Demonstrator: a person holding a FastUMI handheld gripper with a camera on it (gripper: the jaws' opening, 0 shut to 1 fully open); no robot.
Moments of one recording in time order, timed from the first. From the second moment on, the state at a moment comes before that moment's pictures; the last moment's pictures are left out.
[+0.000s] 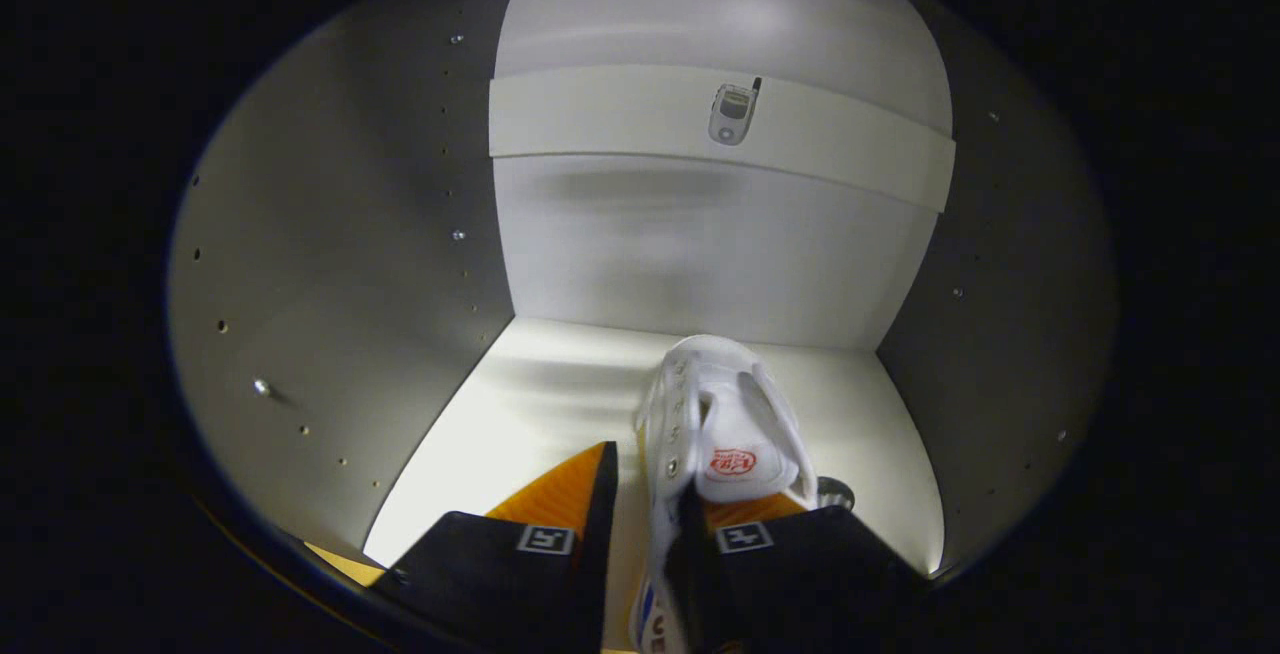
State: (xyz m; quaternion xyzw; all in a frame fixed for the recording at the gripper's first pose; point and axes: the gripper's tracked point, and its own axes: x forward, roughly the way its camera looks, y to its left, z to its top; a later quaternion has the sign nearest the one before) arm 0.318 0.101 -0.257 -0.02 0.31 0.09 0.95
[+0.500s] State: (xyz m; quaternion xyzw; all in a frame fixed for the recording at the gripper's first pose) arm 0.258 0.089 -0.200 0.01 0.24 0.08 0.97
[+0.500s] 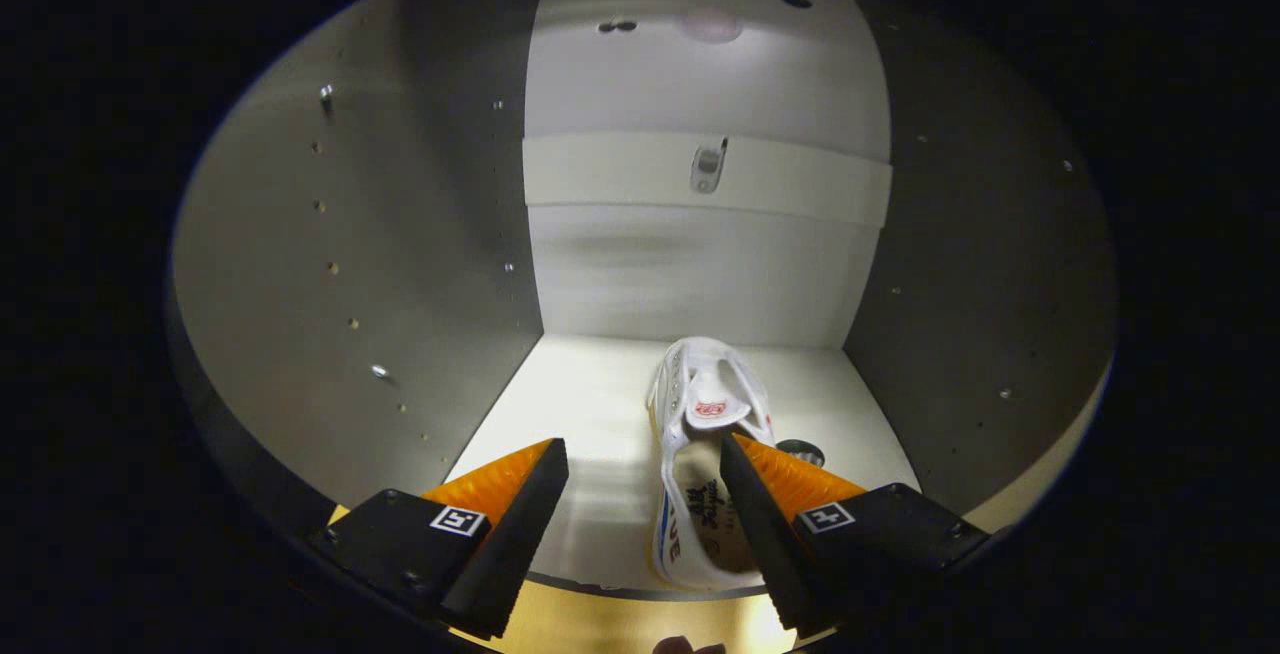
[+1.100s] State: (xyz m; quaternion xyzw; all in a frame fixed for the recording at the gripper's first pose) arm 0.094 0.073 -0.053 0.03 0.10 0.07 0.99
